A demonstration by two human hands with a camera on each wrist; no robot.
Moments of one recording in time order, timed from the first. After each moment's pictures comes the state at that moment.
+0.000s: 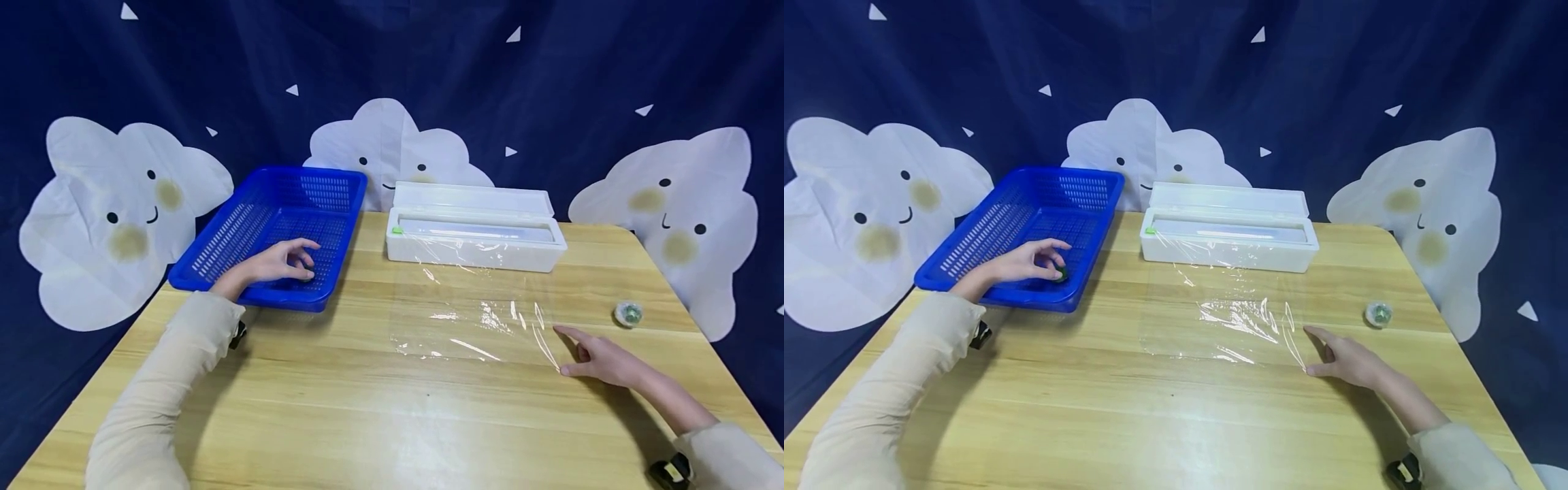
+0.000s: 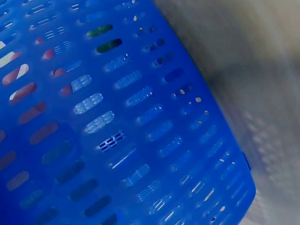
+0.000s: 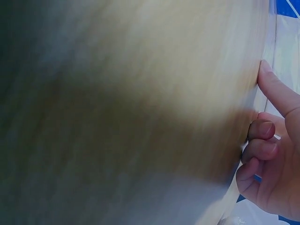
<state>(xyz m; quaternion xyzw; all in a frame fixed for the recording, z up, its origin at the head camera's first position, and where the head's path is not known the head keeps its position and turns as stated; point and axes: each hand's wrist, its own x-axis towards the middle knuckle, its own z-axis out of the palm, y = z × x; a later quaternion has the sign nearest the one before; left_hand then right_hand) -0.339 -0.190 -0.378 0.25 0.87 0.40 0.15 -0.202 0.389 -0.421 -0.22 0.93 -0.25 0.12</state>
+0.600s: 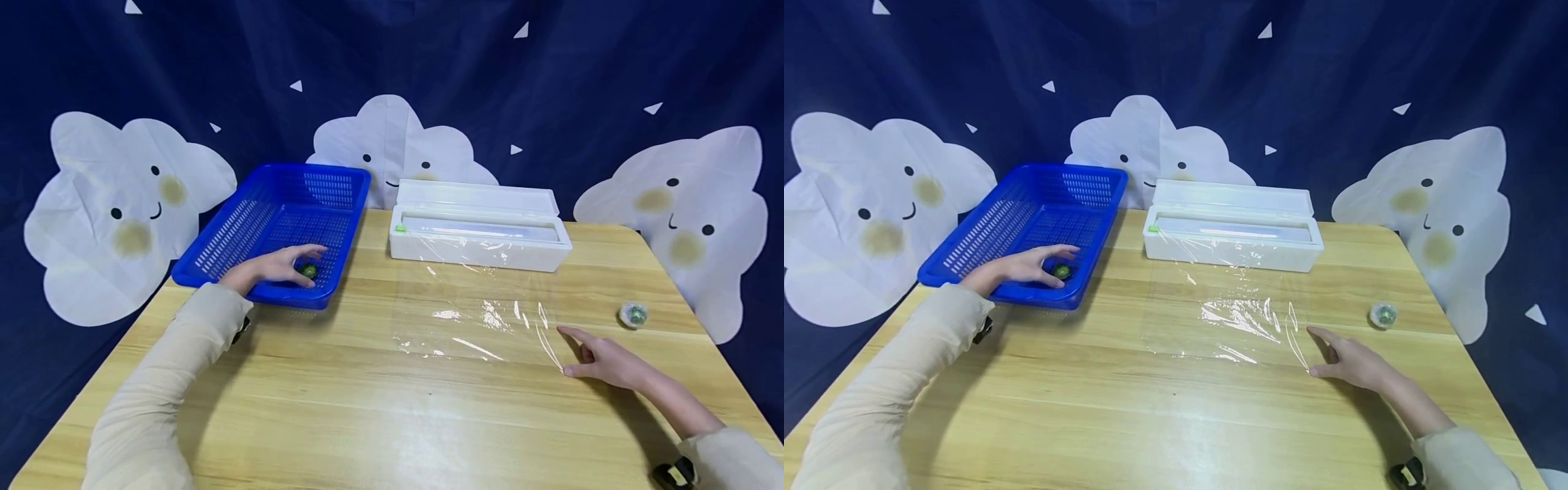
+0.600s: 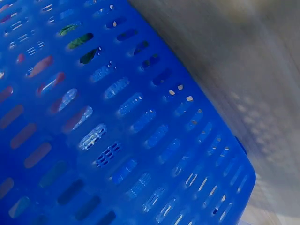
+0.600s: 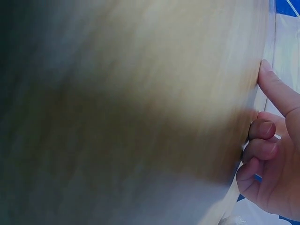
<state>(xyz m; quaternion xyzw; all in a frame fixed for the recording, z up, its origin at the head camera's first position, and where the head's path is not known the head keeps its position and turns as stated) -0.341 -0.189 -0.384 0.26 0.87 0.34 0.22 -0.203 0.390 -0.420 -0.21 0.94 -0.25 0.13</state>
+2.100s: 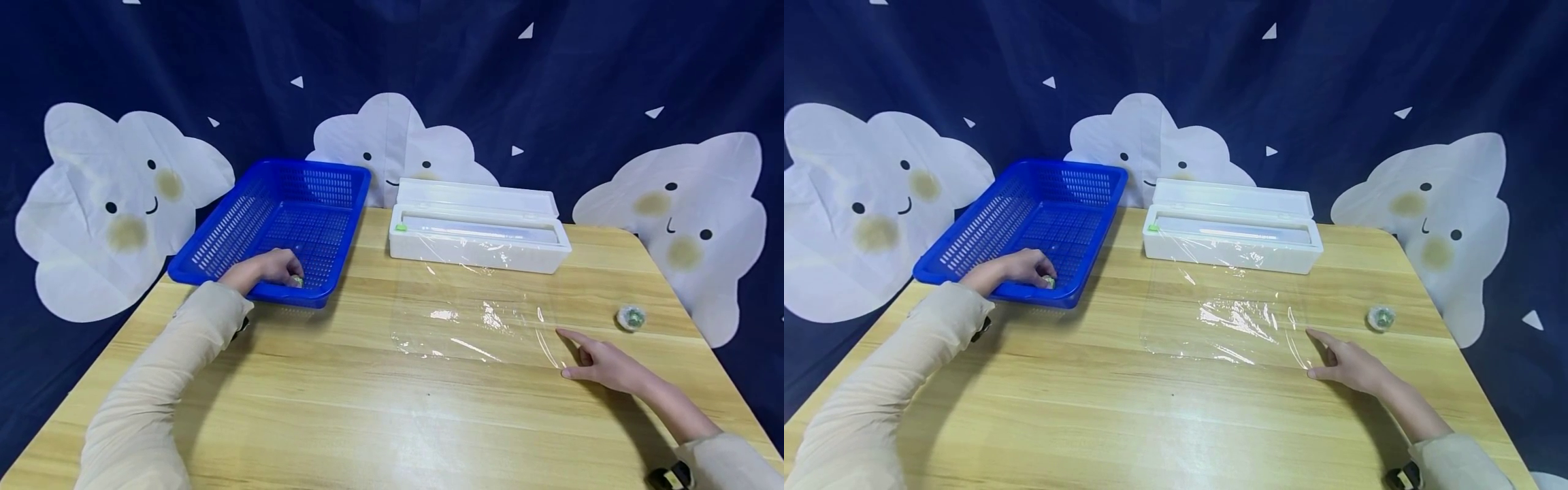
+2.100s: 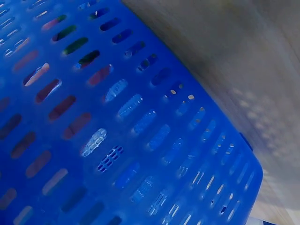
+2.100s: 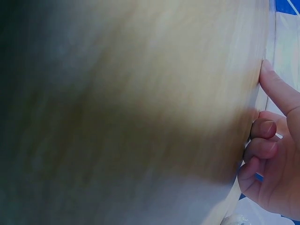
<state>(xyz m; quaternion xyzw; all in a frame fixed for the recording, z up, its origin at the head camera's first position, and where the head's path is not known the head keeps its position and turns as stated) -0.341 -0.192 -0.381 0.24 0.93 0.14 0.22 -0.200 0.387 -0.421 -0.20 0.94 -0.24 0.12</state>
